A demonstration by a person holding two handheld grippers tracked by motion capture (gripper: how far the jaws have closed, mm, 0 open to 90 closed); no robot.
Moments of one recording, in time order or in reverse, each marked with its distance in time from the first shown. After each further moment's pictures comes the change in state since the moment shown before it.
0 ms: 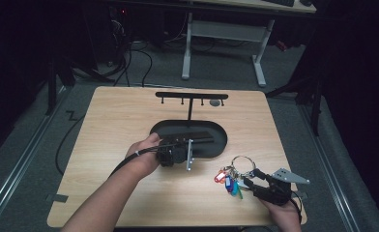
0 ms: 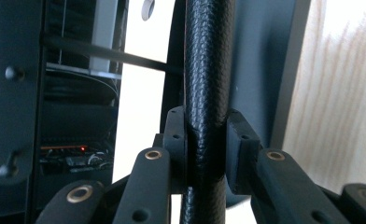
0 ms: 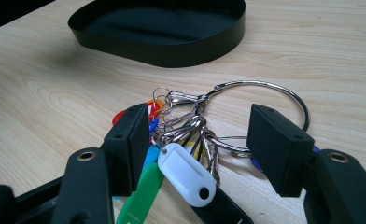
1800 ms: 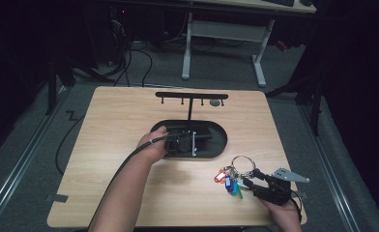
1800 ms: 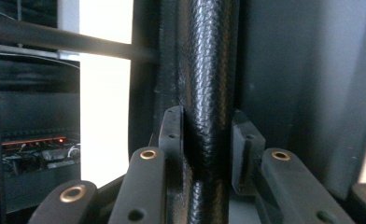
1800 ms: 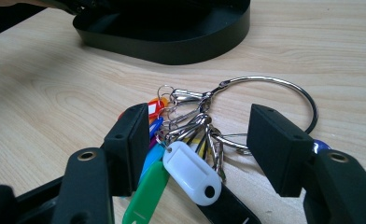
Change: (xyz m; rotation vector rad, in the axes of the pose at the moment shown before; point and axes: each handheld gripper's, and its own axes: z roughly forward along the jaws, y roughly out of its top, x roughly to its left) left arm -0.002 -0.002 0.093 0.100 -0.089 0.024; right arm -0.002 0.001 0.001 0.016 0.024 0.024
